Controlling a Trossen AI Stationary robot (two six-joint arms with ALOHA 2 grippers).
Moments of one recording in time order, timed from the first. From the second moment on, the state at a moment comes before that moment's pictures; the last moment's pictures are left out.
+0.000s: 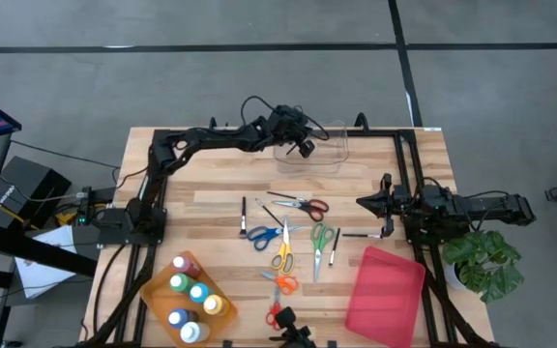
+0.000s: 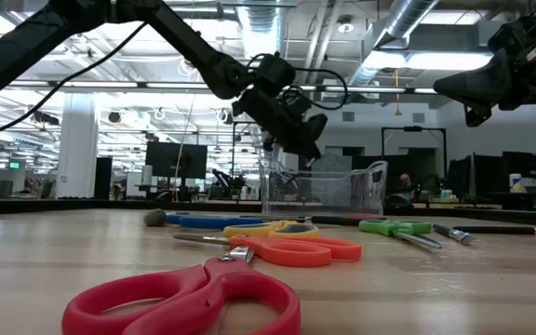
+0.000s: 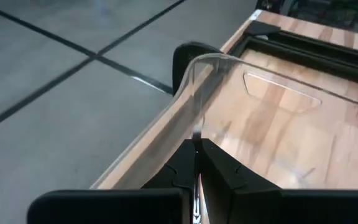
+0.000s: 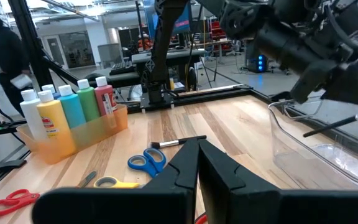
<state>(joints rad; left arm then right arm) 0.48 2.17 1.60 0.11 -0.09 -0.03 0.04 0.05 0.01 0.04 0.18 0.12</state>
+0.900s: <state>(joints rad) 0.49 2.17 1.60 0.02 -0.07 -0.03 0.04 0.05 0.01 0.04 0.18 0.12</state>
